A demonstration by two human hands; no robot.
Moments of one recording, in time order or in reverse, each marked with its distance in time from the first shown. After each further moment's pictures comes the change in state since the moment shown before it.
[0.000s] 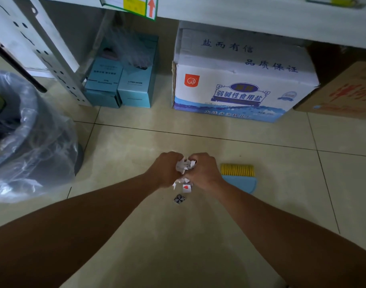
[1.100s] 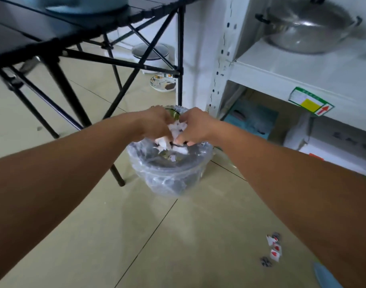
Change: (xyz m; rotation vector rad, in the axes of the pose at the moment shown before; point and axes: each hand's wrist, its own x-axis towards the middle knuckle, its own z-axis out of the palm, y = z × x) left_hand -0.208 -0.119 -0.309 -0.234 0.367 -0.494; right_hand -0.041 -0.409 0.044 -0.306 -0.416 -0.633
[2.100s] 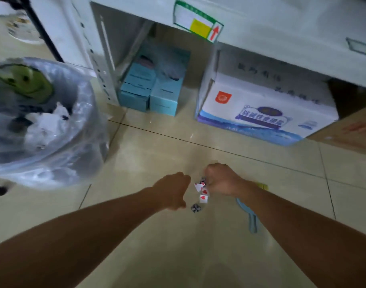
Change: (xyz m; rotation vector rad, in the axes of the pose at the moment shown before) left_hand 0.005 0.050 0.345 0.540 -0.581 0.505; right_hand -0.183 0.334 0.079 -0.187 -0.160 0.520
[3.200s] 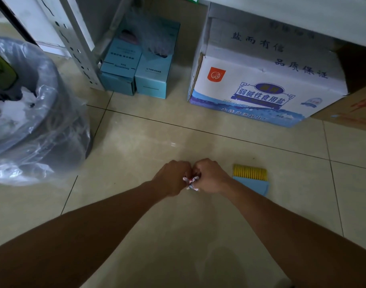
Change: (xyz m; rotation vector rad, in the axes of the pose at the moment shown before) left_hand 0.043 -0.002 0.035 -0.328 0.272 0.073; right_hand -0.005 -0.004 0.033 0.355 0.087 -0.033
